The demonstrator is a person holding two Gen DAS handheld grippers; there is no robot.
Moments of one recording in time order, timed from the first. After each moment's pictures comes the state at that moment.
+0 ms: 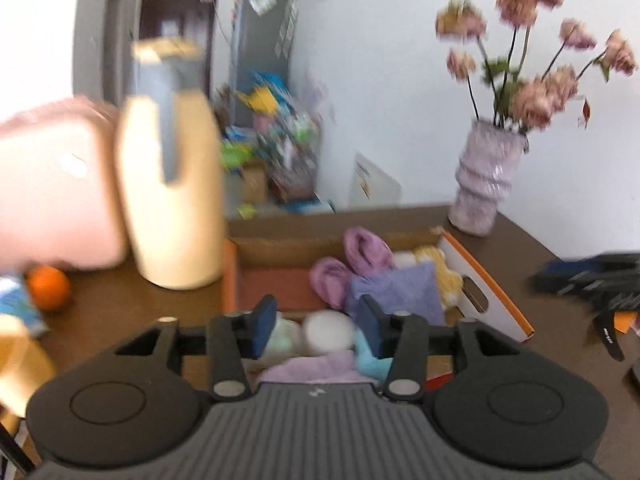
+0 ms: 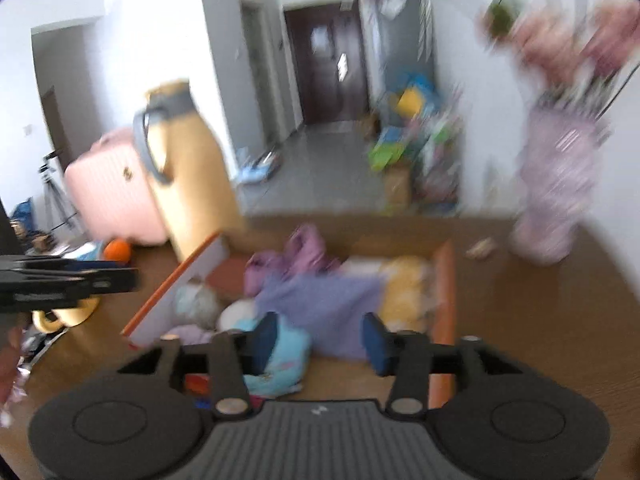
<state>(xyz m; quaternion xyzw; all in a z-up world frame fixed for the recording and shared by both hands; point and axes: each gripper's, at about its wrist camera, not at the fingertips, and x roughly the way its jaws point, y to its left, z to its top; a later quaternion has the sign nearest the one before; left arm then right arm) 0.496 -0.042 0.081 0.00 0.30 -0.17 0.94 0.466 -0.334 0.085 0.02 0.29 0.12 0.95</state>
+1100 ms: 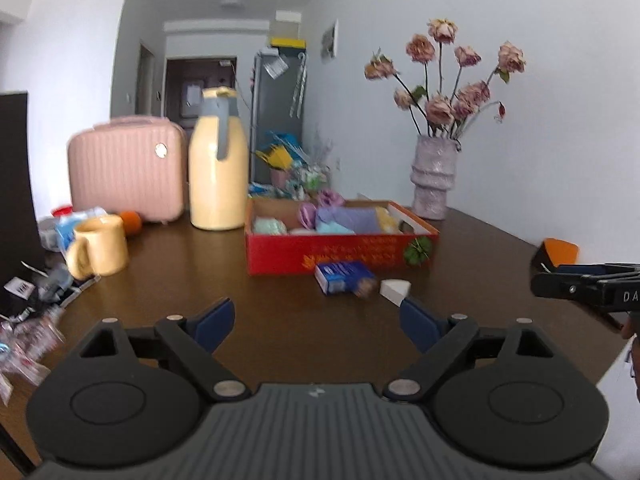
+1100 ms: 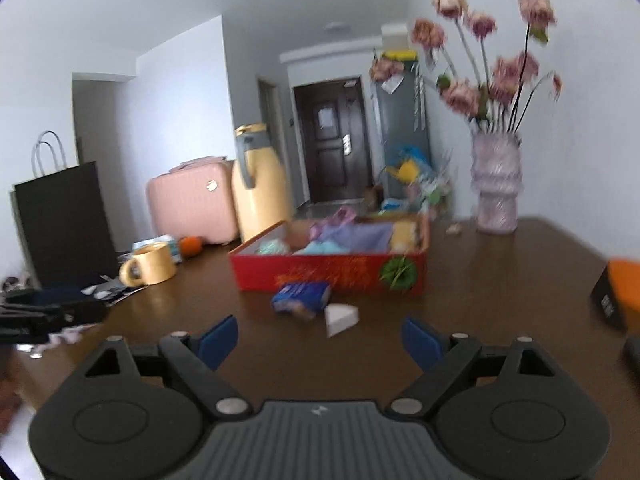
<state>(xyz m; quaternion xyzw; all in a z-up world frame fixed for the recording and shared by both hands) 0.159 -0.019 0.034 0.00 0.17 -0.12 0.98 0.162 -0.330 0.021 0.06 0.19 0.14 0.97</state>
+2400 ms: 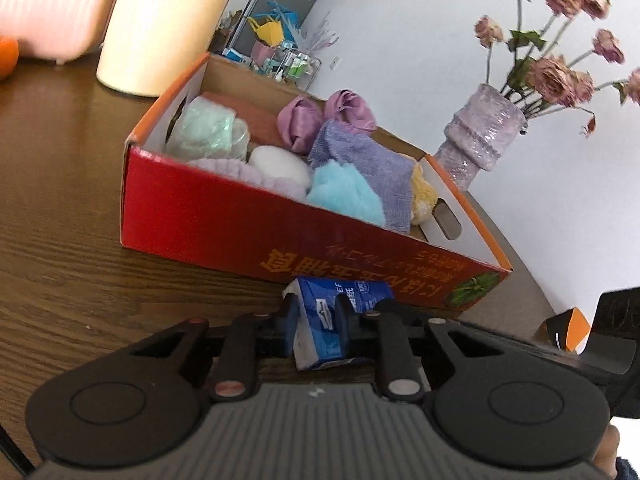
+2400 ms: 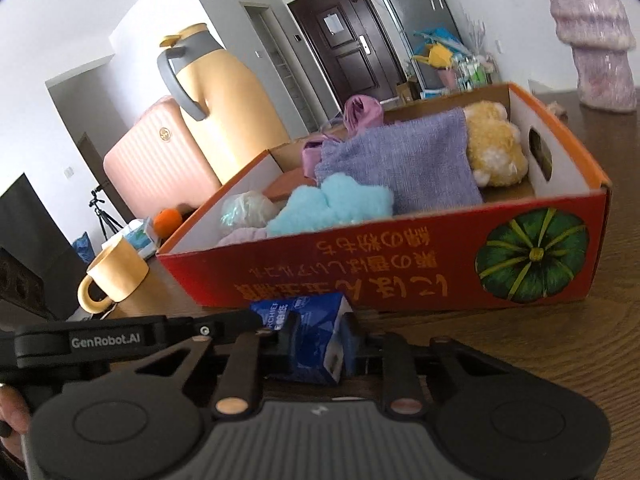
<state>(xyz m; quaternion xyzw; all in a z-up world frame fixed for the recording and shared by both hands) 0.461 -0.050 -0.055 -0.18 0.37 -0.20 0.89 0.452 -0.290 -0.061 0.16 0.33 0.21 0.91</state>
